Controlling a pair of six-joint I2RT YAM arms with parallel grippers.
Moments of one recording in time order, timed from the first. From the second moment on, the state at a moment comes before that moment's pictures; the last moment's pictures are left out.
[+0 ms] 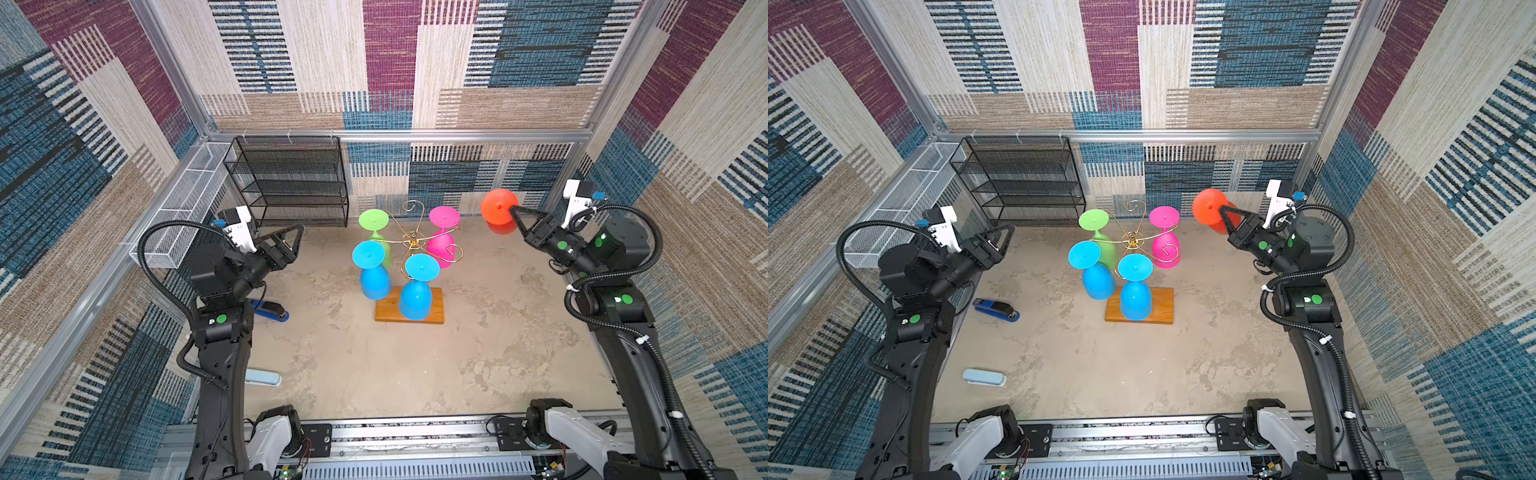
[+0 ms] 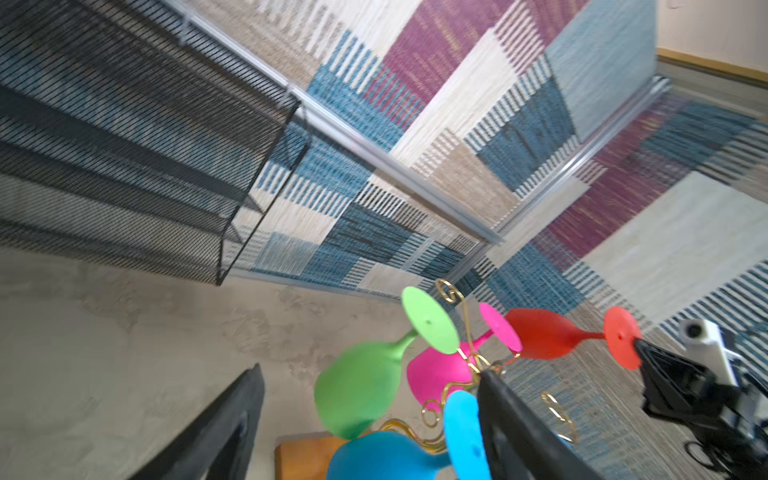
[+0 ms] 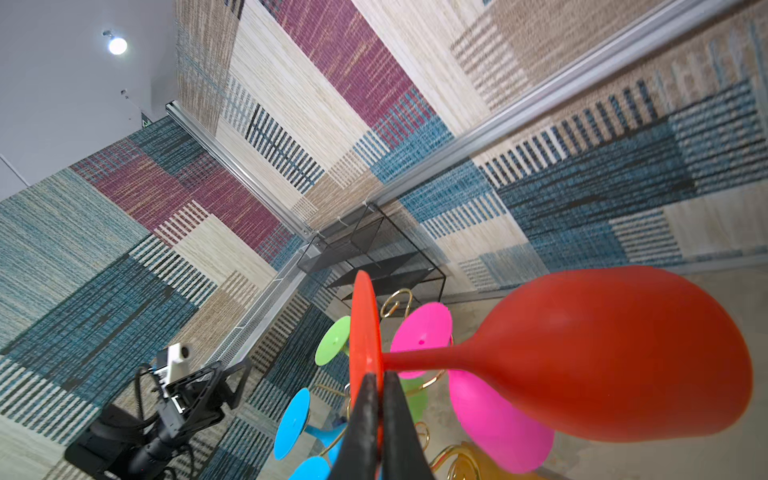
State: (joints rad) left arm 0.22 0.98 1.10 -0.07 0.74 -0.65; right arm 0.01 1.04 1.28 -0.16 -0.59 0.71
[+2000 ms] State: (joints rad) left arm -0.30 1.44 1.57 0.30 0.99 -0.97; right arm 0.55 1.53 1.83 -0.11 -0.67 0.37
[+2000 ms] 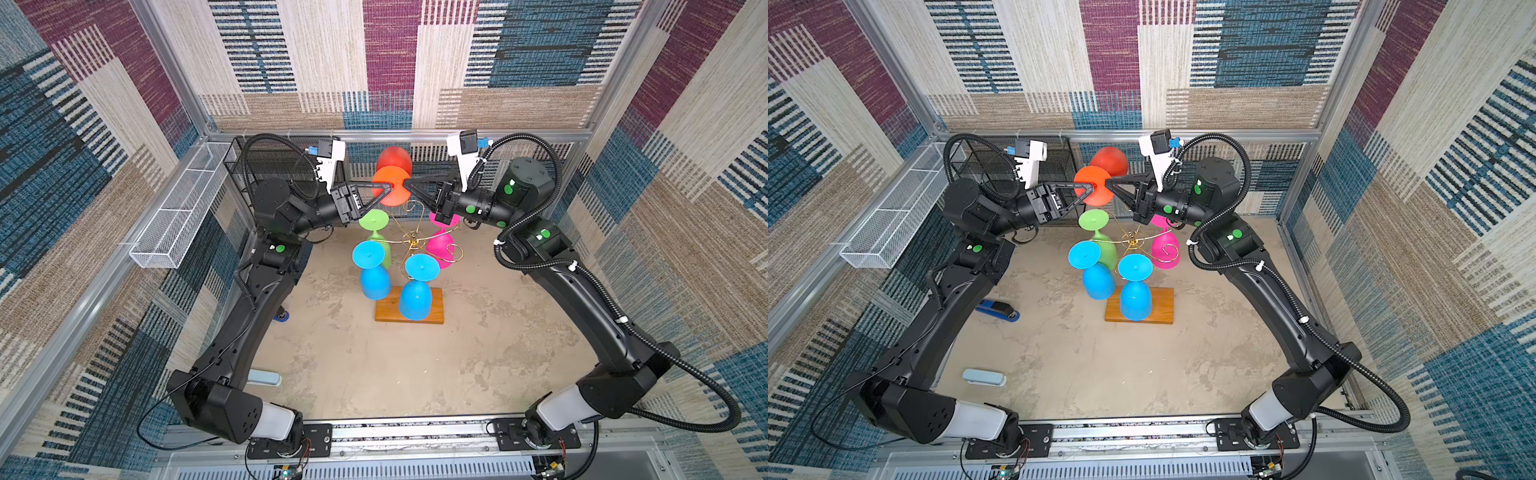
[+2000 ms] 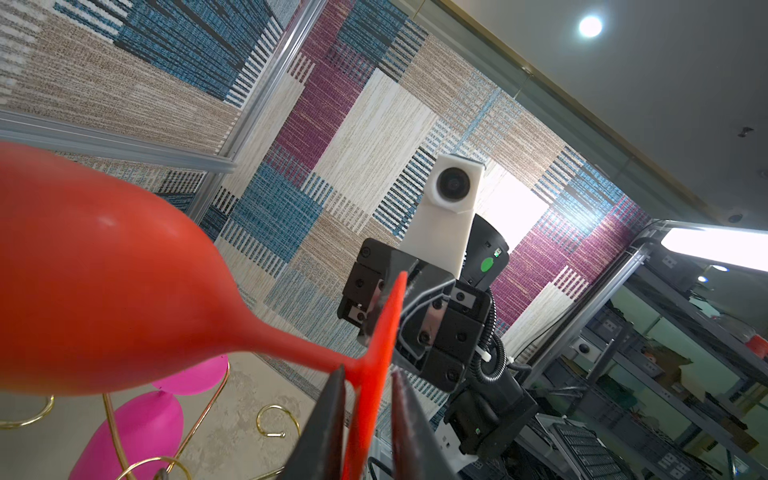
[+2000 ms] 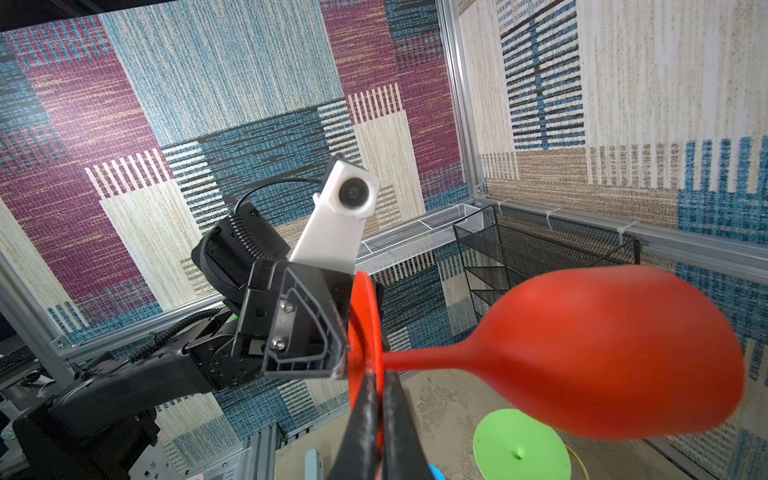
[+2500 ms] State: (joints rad) left arm -0.27 1.42 1.60 0.44 0.90 -1.18; right arm 0.56 1.36 1.63 -0.11 -0.51 0.26
